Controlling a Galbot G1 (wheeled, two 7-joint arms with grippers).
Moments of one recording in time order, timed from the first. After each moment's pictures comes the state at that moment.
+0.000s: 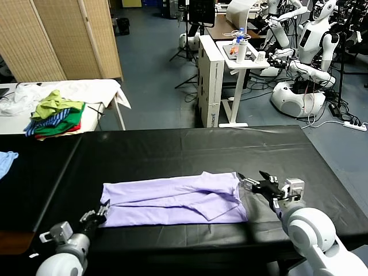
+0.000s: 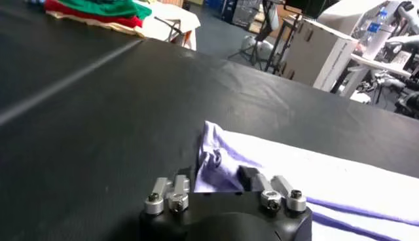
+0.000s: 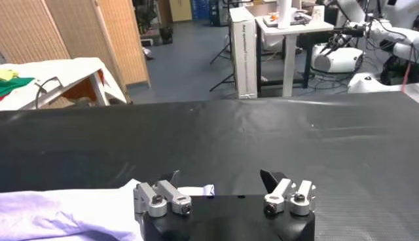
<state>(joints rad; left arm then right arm) 1.55 -1.32 -0.72 -2.03 -0.67 0.49 -0.14 -1.26 0.93 0.46 2.13 0.86 -0.63 0.30</state>
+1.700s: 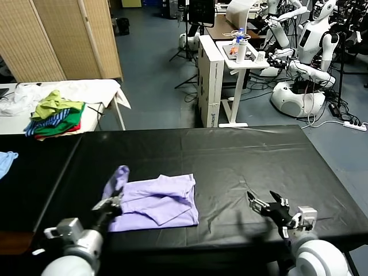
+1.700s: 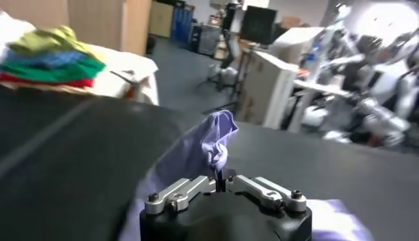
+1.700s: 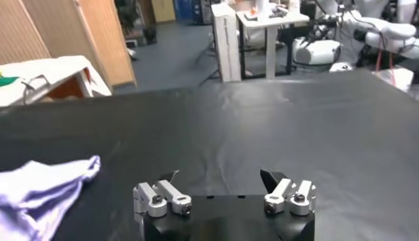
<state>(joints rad) 1.56 -1.33 -0.51 -2.32 -0.62 0.52 -0.24 -1.56 1.06 0.59 2.19 0.69 -0.54 0.24</state>
